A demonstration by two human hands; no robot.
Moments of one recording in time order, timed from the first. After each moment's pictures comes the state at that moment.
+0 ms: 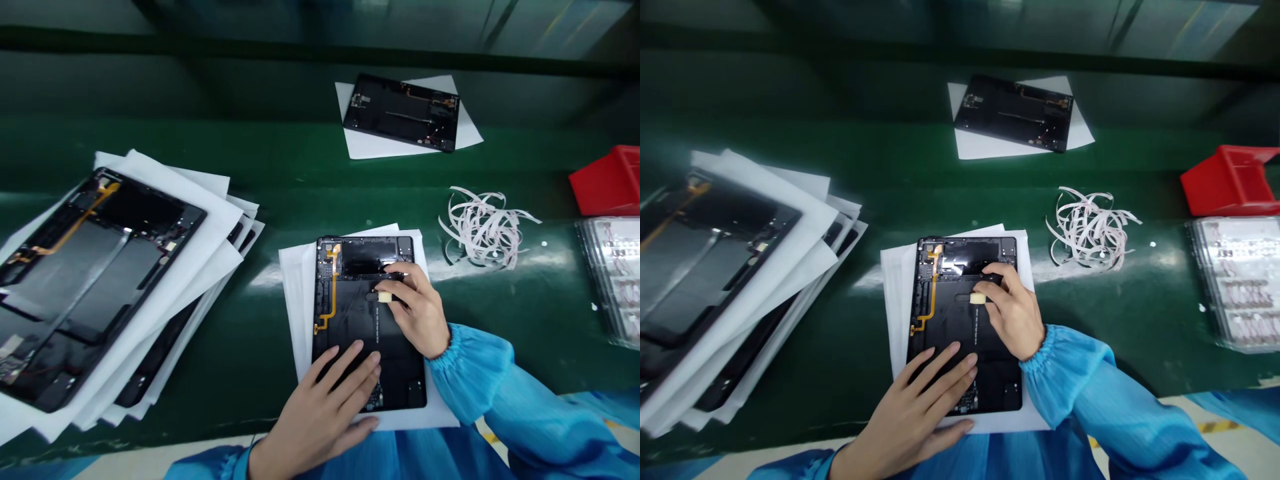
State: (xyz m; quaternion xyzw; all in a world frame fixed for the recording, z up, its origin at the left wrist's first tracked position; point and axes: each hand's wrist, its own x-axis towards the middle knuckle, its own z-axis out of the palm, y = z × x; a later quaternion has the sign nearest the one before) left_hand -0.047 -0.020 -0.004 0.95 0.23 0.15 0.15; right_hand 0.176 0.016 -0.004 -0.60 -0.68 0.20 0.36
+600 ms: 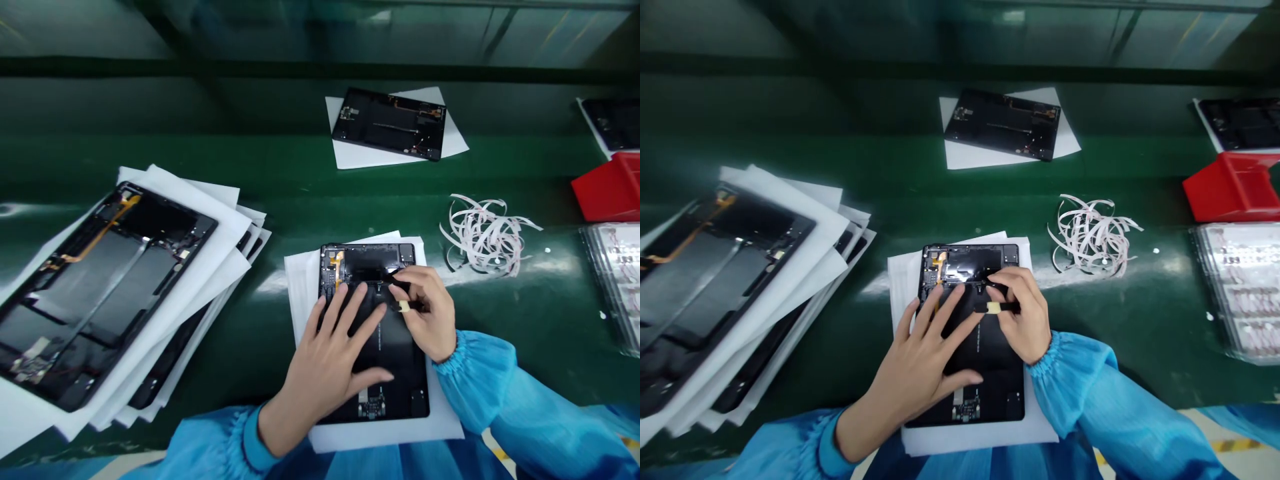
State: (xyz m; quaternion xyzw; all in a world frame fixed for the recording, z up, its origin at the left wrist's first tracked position) left_hand -0.018 0.035 0.015 0.94 0.32 0.08 0.05; right_hand 0.176 0.022 0.000 -0.61 -0.58 0.23 0.49
